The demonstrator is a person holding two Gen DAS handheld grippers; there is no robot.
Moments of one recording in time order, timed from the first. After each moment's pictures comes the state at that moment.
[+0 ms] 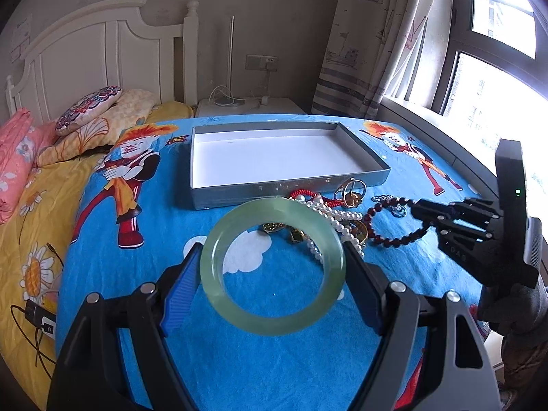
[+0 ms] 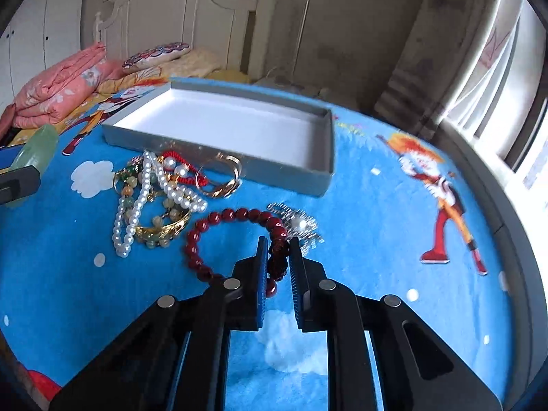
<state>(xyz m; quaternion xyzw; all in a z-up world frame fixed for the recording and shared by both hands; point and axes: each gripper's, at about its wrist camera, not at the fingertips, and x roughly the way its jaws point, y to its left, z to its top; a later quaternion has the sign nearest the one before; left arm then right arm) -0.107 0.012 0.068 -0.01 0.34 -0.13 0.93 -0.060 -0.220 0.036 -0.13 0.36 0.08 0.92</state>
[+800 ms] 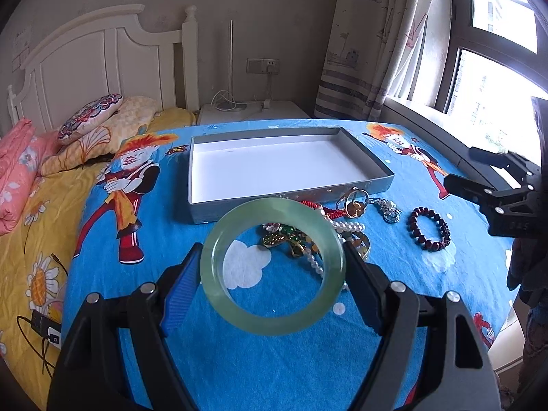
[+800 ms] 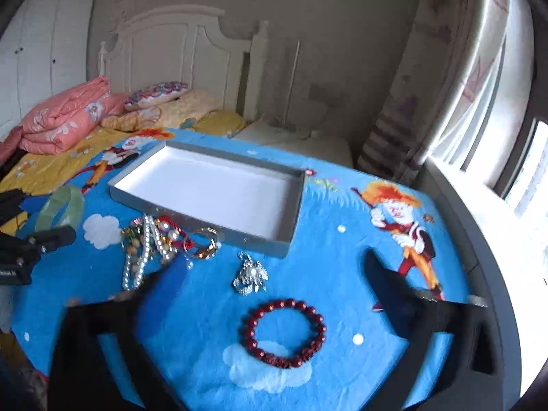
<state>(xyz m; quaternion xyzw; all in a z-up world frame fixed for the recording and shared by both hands) -0.097 0.003 0.075 0.01 0.34 -0.12 0.93 -0.054 -0.253 0.090 -0.11 0.32 0.11 0.94</state>
